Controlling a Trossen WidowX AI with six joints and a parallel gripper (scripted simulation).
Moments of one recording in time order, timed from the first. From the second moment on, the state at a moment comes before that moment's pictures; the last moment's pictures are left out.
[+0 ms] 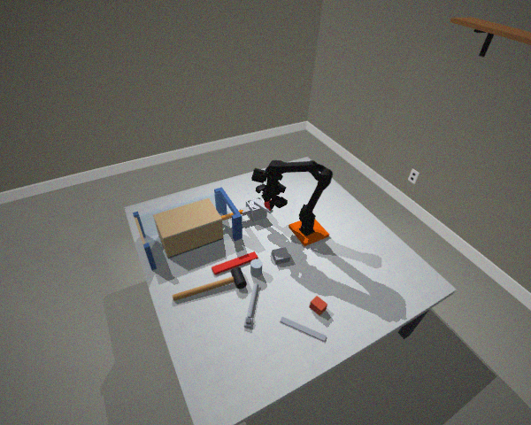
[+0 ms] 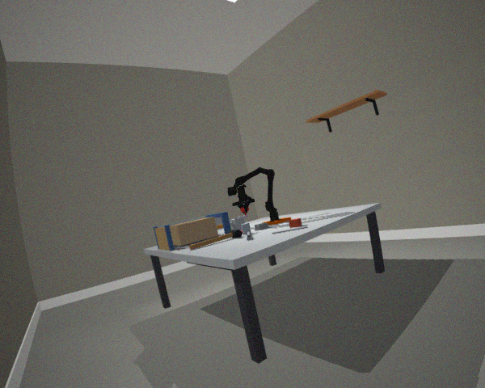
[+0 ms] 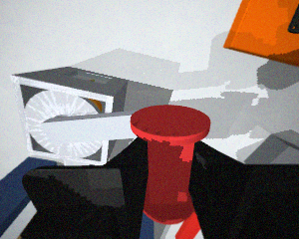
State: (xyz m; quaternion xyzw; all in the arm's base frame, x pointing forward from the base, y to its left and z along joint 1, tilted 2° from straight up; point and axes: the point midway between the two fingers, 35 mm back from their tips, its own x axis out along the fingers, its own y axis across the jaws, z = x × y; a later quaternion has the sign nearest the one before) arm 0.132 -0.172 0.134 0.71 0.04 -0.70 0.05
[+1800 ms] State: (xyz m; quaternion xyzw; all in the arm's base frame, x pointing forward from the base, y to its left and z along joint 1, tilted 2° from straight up) arm 0.071 -0.214 0.135 0.71 0.04 -0.71 0.05
